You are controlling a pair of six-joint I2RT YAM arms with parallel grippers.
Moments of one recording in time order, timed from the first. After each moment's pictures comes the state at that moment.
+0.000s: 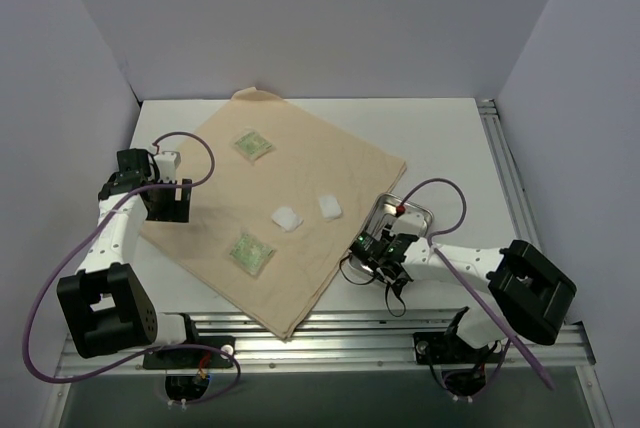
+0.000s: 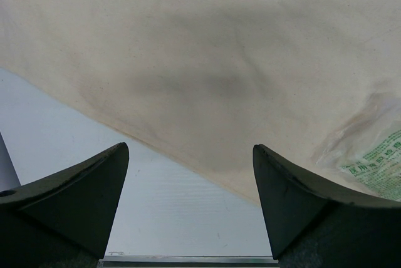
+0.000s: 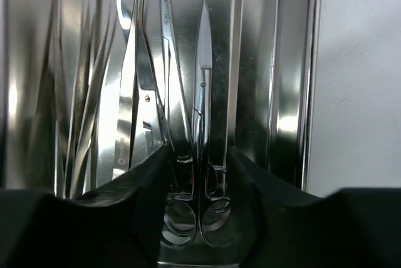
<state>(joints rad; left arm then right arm) 0.21 1.37 1.02 -0.70 0.08 0.25 0.91 1.41 0.61 -0.57 0.79 1.26</state>
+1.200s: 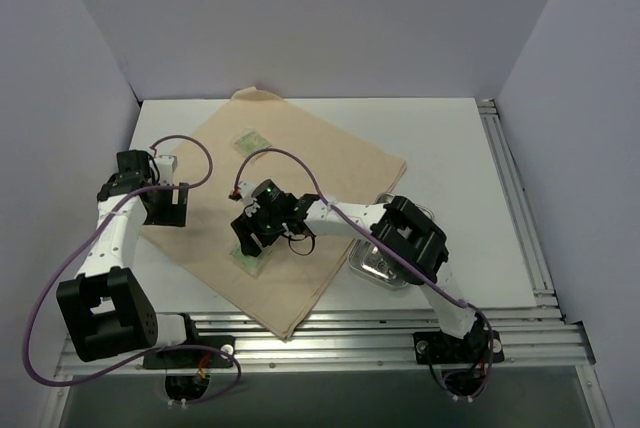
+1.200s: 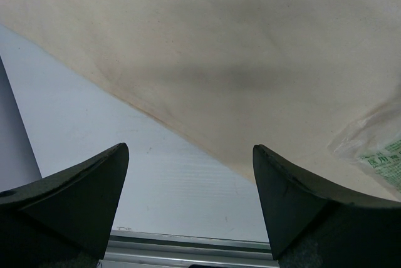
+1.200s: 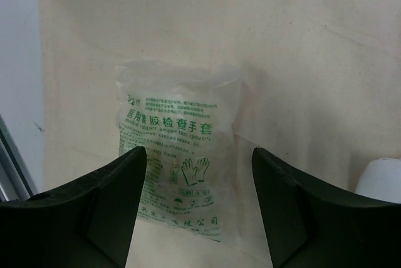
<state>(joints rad) 0.21 1.34 1.02 -0.76 0.00 0.24 0.99 2.16 1.52 -0.16 -0.24 0.18</state>
